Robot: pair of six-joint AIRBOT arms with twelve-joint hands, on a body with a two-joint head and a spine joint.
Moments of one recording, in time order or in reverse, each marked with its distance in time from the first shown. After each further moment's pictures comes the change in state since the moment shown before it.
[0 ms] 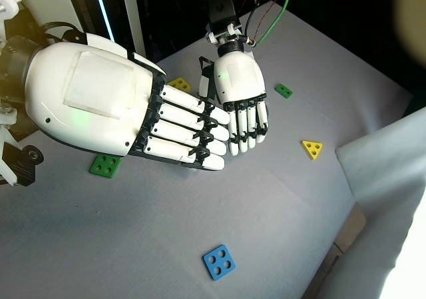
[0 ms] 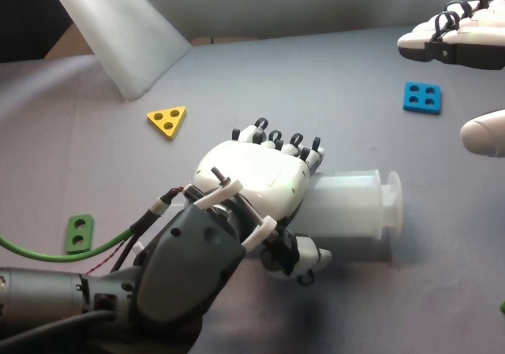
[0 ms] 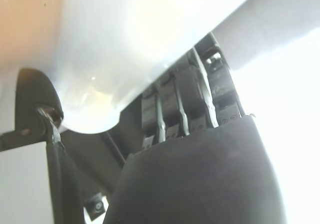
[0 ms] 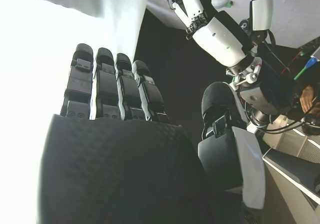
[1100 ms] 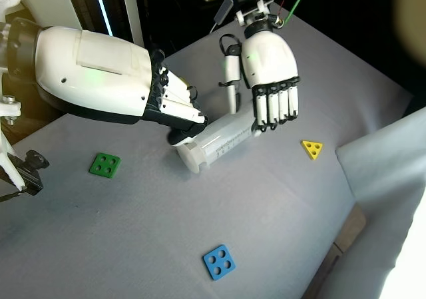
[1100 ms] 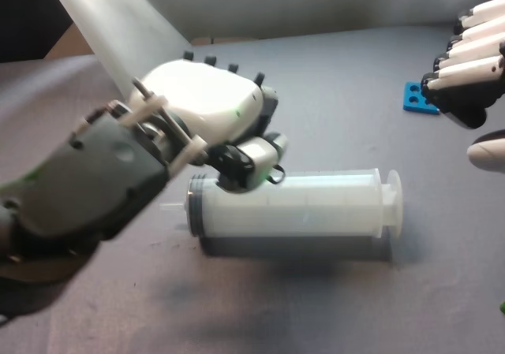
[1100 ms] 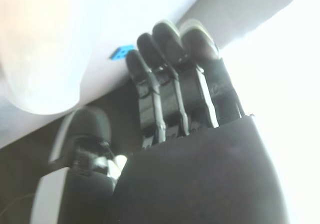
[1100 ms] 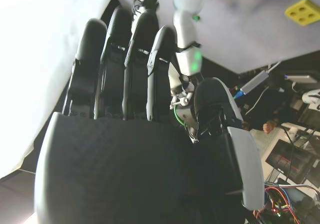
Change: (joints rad) left arm -0.127 0.244 -0.034 0.077 0.224 -0.003; right arm 0.012 0.004 0.000 0.044 0.177 -0.361
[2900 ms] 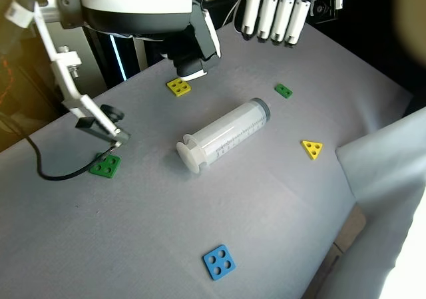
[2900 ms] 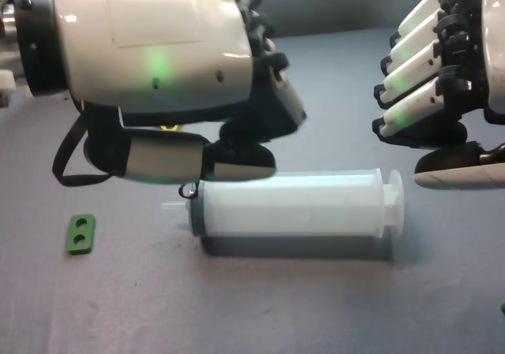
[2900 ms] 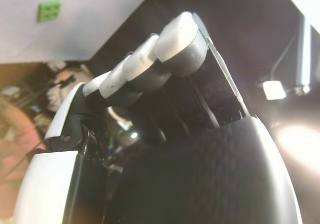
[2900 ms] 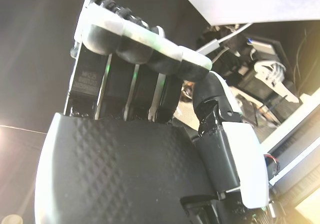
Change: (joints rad) left arm -0.327 0.304 0.079 2.547 0.044 -2.227; right arm 0.090 -0.127 0.059 -0.014 0.311 -0.161
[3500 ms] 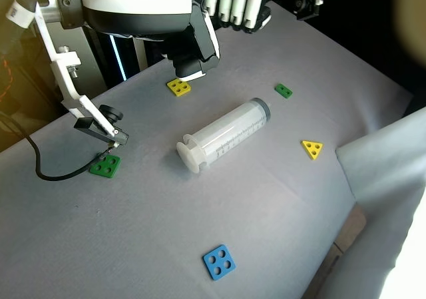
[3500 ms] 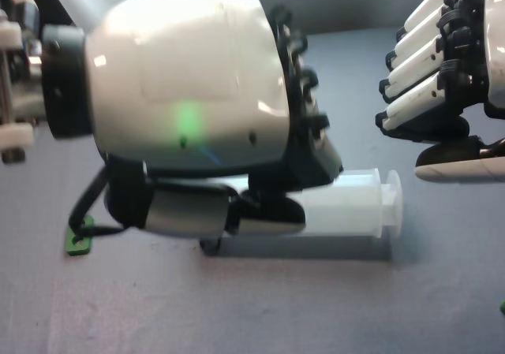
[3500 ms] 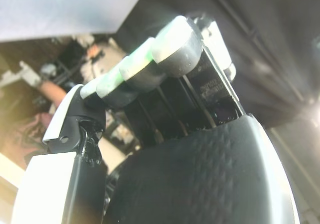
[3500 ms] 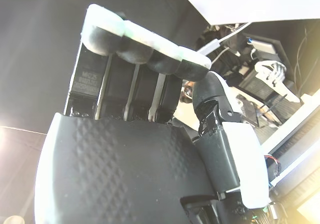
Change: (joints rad) left arm 0.031 -0.004 -0.075 -0.004 -0.018 0.032; right arm -0.007 0.002 0.000 0.005 -0.016 0.000
